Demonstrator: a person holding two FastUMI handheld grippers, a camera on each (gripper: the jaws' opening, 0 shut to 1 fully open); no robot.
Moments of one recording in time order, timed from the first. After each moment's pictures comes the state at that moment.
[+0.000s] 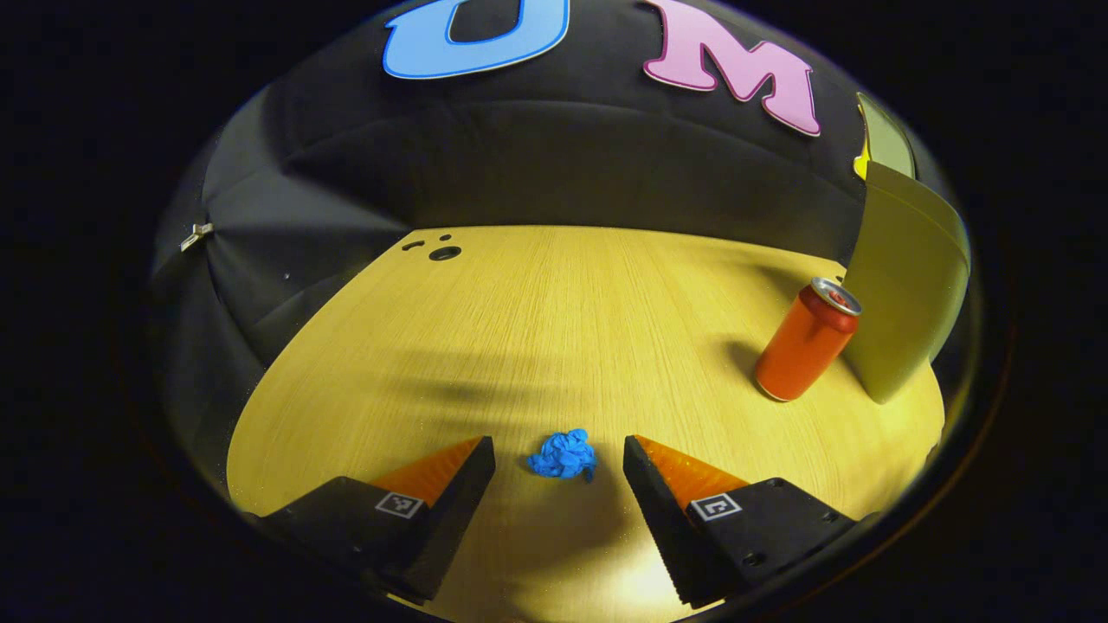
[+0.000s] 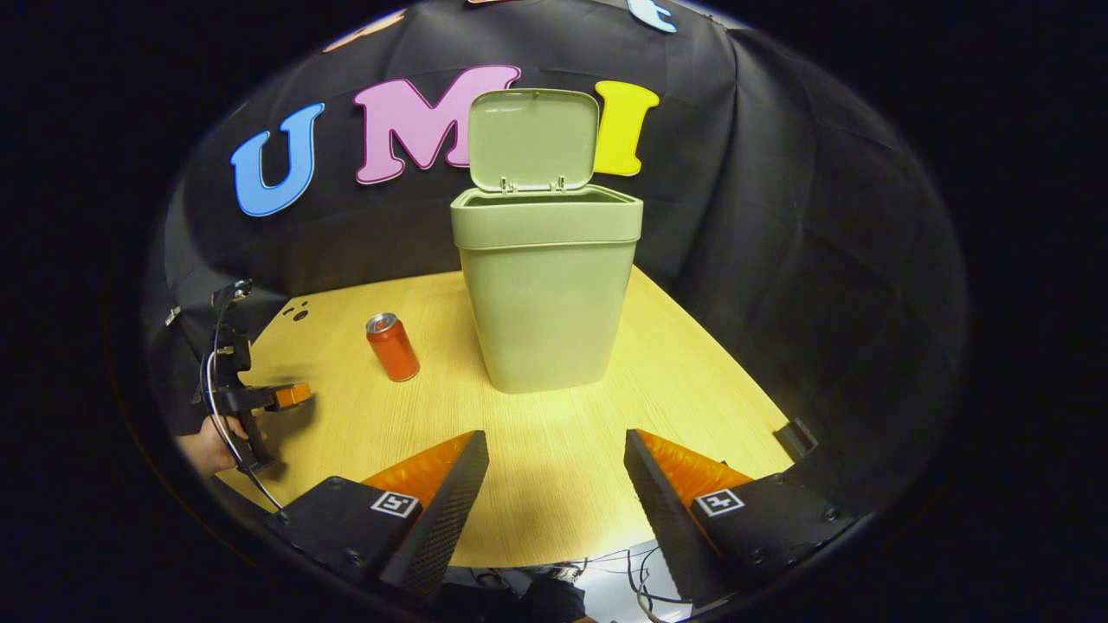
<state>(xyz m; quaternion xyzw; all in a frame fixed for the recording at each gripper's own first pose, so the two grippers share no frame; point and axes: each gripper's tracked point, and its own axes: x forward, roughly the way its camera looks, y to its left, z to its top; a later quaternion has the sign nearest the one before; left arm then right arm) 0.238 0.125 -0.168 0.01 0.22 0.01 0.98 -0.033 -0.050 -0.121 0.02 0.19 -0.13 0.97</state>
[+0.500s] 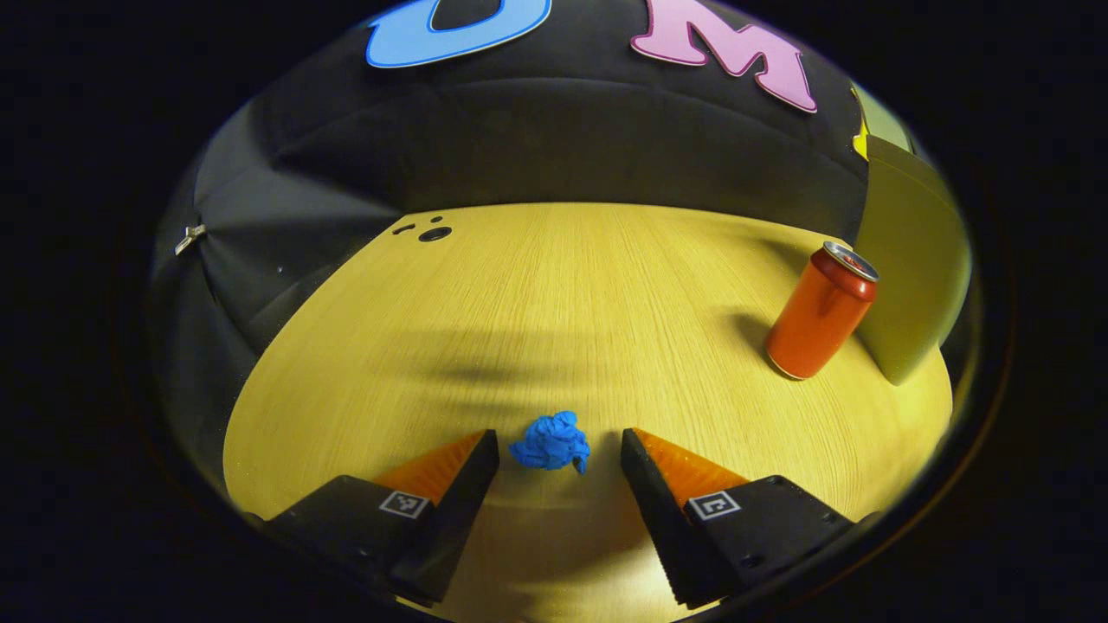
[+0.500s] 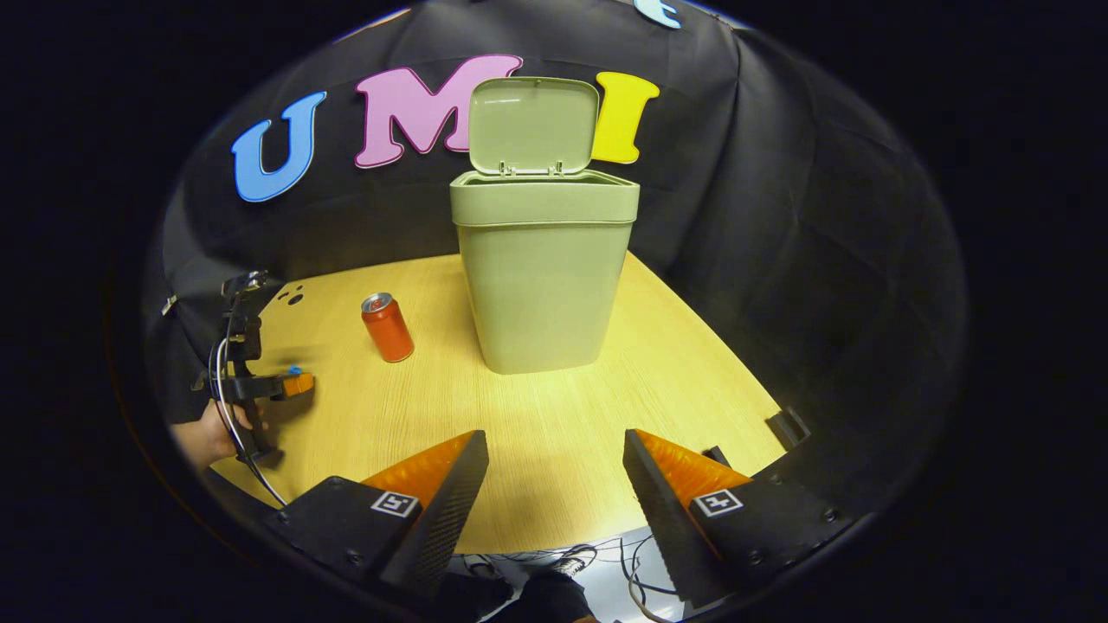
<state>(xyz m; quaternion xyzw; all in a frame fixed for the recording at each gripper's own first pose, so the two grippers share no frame) 0.244 0.116 -0.187 0.02 0.24 0.01 0.97 -0.043 -0.048 -0.132 0.01 0.21 -0.13 0.97</state>
